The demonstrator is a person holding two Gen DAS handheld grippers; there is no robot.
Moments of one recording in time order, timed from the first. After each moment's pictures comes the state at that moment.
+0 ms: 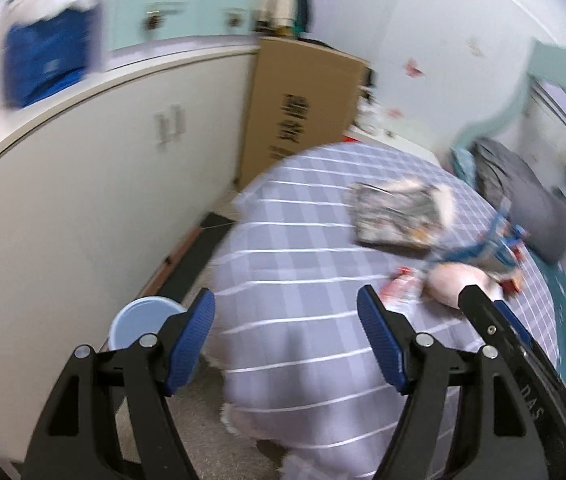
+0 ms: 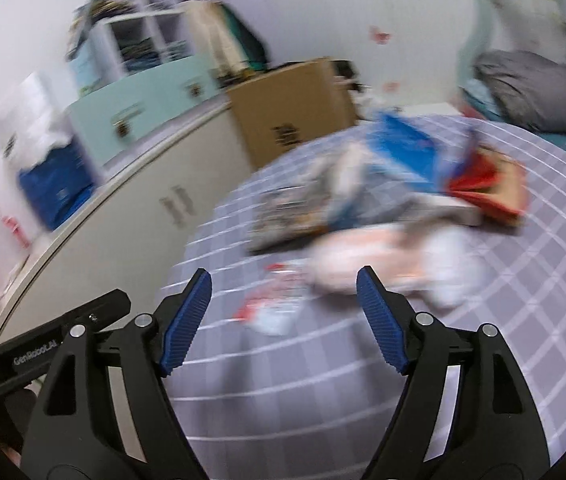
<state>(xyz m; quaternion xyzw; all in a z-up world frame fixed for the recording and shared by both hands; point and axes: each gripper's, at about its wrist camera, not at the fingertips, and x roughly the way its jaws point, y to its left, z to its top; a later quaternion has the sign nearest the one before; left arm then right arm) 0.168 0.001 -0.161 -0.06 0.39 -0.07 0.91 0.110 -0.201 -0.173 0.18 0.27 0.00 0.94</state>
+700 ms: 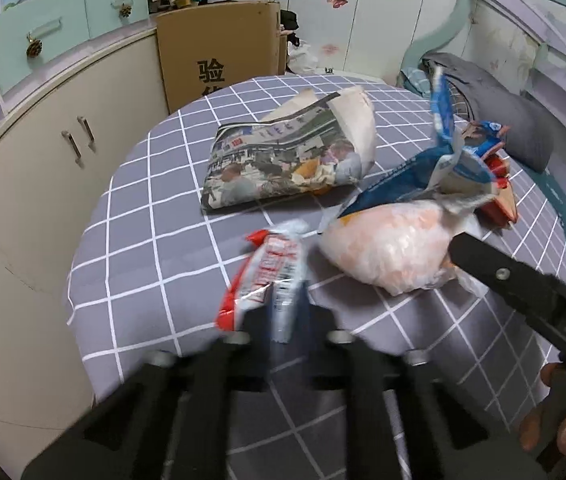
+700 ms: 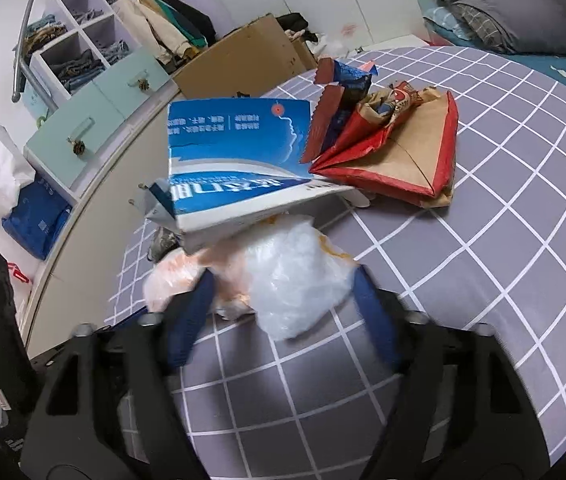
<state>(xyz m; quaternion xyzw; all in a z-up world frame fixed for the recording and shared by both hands) 0.203 -0.111 -0.207 0.05 0.45 -0.14 0.88 0.136 -0.296 -0.205 0.27 0.36 0.01 0.89</state>
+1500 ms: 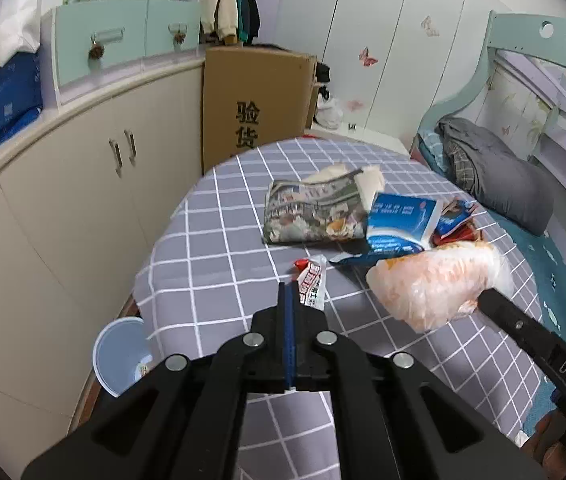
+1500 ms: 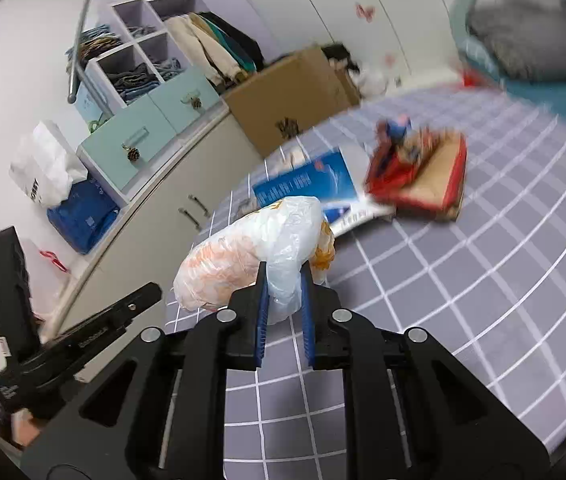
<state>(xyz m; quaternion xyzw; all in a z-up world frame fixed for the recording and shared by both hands) 0.148 -0.060 -0.146 -0.02 0.37 -0.11 0.92 0.070 -0.273 -0.152 0.24 0.28 0.06 0.93</state>
